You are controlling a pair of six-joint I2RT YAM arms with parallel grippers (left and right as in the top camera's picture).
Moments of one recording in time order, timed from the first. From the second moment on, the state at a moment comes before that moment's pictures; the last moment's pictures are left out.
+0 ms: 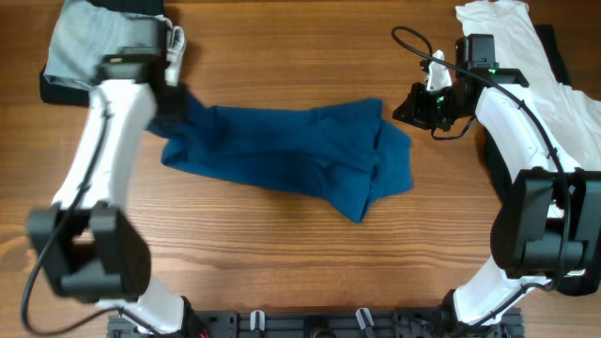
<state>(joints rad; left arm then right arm) 0.02 1.78 1.55 -1.01 -0.26 0.03 -0.03 1.87 1.39 -0.80 -0.54 0.18</state>
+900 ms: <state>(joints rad) 0.02 1.78 1.57 -0.98 -0.04 0.14 -0.03 1.87 1.39 -0.81 -0.54 0.18</state>
